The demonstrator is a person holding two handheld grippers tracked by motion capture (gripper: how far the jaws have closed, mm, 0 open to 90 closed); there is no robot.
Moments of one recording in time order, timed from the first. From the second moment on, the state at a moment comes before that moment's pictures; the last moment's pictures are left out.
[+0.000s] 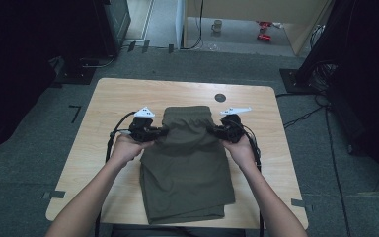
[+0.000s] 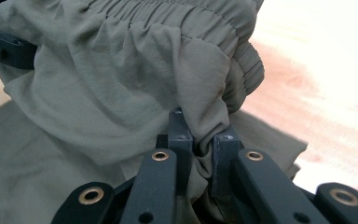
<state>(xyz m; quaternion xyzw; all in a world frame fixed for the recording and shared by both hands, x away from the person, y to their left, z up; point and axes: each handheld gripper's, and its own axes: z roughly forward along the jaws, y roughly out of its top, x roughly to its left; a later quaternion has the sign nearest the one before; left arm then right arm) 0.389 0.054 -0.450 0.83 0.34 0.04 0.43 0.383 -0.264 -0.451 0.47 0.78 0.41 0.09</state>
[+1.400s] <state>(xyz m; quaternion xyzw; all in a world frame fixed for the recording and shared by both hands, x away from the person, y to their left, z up) 0.428 0.044 -0.505 0.85 0.37 0.04 0.38 0.400 -0.261 -0.512 0.48 0.78 0.39 0.09</state>
